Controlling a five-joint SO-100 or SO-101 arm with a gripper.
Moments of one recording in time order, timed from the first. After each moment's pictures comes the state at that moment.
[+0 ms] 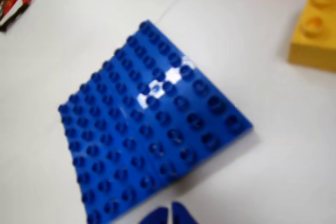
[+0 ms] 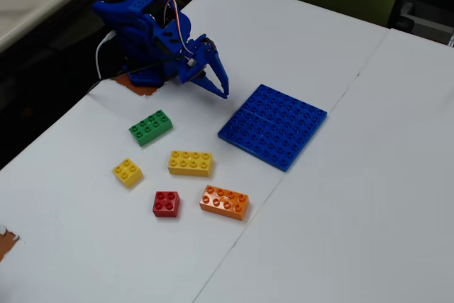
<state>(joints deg) 1.1 187.8 174.2 47.0 -54.6</state>
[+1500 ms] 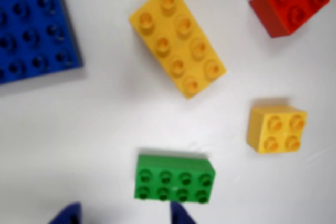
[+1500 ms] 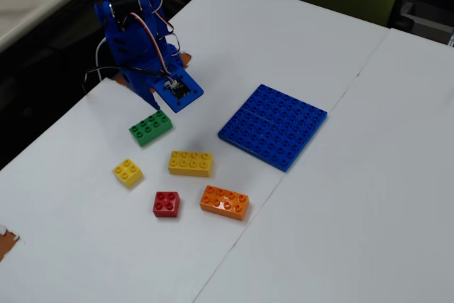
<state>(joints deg) 39.6 108.5 100.5 86.6 -120.2</state>
